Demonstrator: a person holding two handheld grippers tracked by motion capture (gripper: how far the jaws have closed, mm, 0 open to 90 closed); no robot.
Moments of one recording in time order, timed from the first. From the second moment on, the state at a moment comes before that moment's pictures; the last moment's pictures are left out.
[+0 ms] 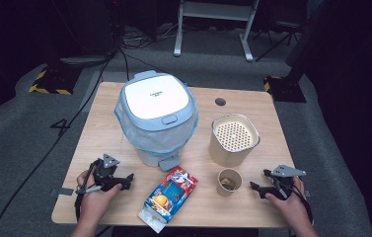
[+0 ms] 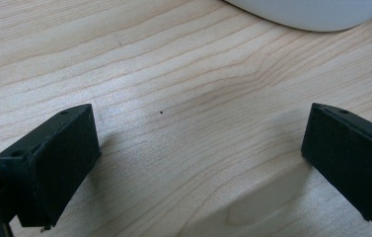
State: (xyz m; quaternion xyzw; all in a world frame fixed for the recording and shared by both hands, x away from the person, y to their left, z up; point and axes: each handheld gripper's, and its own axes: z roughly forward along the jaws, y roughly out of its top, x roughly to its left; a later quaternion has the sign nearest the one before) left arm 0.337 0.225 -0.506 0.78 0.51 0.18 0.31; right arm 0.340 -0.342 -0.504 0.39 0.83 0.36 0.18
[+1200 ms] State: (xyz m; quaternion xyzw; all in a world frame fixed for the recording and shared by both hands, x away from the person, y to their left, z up) left arm 0.315 0.234 -0.423 0.80 0.41 0.16 0.41; right arm 0.343 -0.343 -0.505 0.39 0.83 0.36 0.18
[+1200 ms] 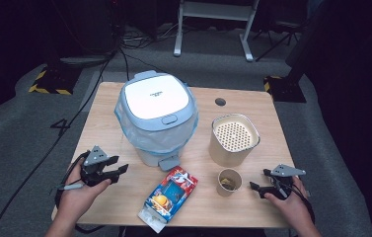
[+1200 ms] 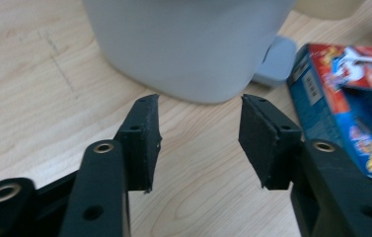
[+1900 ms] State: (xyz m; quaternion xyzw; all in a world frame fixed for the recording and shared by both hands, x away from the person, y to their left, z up) left arm 0.311 0.217 -0.354 0.75 0.34 0.19 0.53; right arm 0.343 -0.343 -0.505 0.39 0.83 0.37 0.17
